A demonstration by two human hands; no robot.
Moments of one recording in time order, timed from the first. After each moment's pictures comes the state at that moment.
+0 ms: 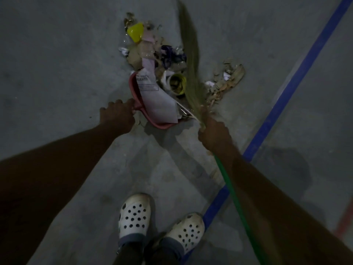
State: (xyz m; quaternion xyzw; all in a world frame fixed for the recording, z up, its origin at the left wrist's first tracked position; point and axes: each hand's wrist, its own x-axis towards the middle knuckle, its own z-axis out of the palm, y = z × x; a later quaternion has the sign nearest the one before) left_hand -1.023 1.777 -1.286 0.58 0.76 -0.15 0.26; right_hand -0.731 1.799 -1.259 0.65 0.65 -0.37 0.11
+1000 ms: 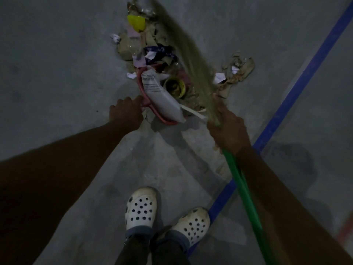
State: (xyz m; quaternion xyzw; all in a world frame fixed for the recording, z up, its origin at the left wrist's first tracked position) left_hand -1.023 1.771 -1.288 0.58 0.75 -0.14 0.28; right_hand -0.727 1.792 -1.219 0.67 0.61 -0.42 -0.01
